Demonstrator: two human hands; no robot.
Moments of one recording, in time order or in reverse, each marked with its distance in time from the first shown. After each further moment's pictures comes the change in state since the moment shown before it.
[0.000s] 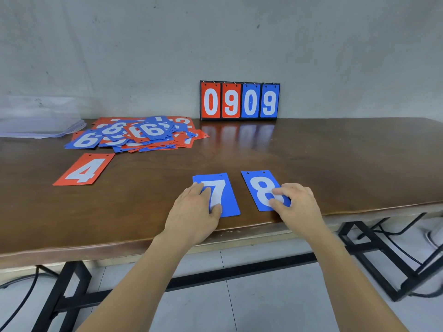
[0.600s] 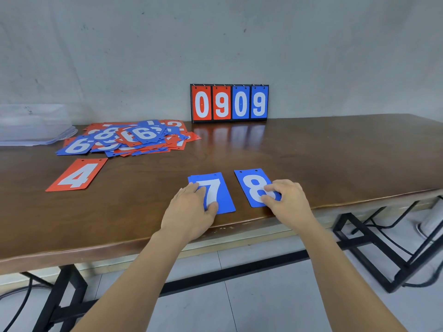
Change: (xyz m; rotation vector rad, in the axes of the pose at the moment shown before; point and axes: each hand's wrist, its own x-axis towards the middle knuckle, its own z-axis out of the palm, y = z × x) left_hand -0.002 0.010 -0.006 -0.001 -0.034 -0.014; right_hand -0.001 -0.004 -0.004 0.022 -0.005 0.026
